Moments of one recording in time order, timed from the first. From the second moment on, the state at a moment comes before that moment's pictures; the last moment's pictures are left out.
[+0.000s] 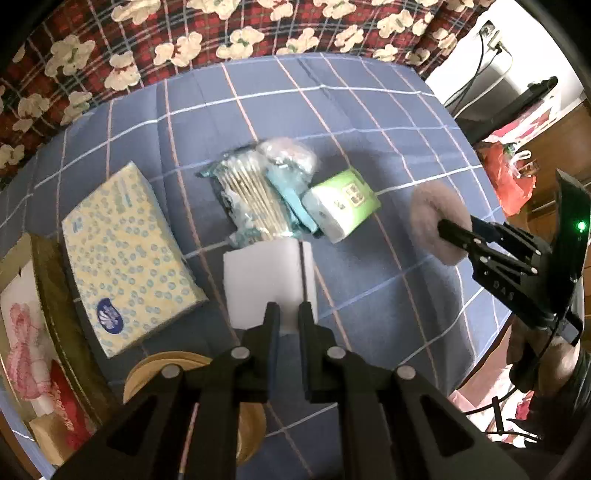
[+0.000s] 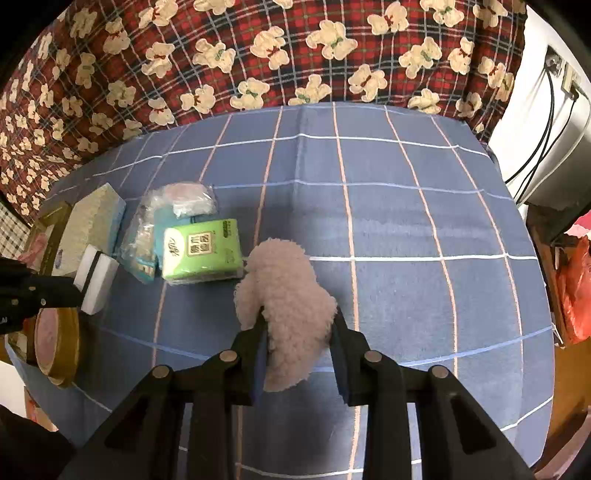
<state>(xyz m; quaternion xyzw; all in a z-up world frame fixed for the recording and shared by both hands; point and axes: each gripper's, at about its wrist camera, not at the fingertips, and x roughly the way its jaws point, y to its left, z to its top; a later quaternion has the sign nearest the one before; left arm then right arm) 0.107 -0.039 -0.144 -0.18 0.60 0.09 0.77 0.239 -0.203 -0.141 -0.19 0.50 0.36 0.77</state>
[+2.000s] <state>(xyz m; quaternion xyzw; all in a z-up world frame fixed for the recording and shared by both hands) 0.075 -0.016 -0.085 -0.15 0.52 0.08 0.84 0.171 -0.147 -0.077 -0.23 0.42 0.37 0.79</state>
